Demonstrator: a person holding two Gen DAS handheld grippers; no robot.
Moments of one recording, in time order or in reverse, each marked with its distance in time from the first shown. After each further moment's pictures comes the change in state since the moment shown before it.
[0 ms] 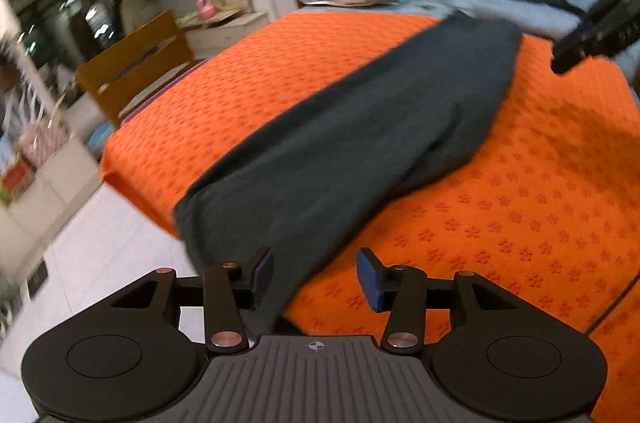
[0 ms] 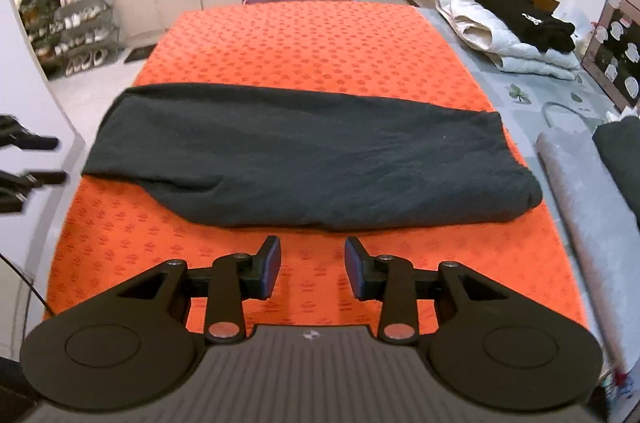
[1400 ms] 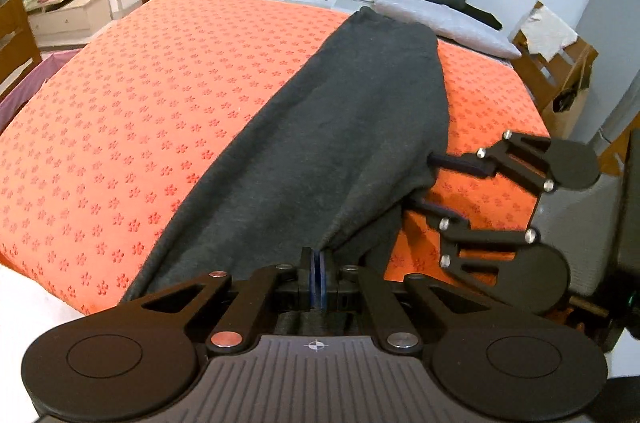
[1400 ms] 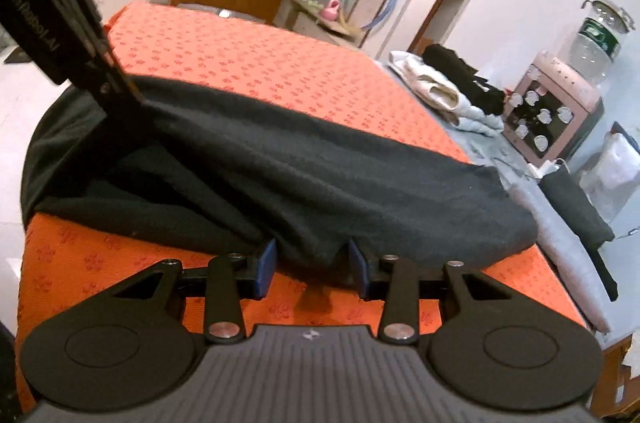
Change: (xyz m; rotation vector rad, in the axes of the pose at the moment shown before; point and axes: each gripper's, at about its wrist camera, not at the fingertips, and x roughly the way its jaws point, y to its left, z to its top) left arm 0.074 0.107 0.062 0.097 0.073 -0.565; right arm 0.124 0.209 0.012 -0.039 -0.145 -0.543
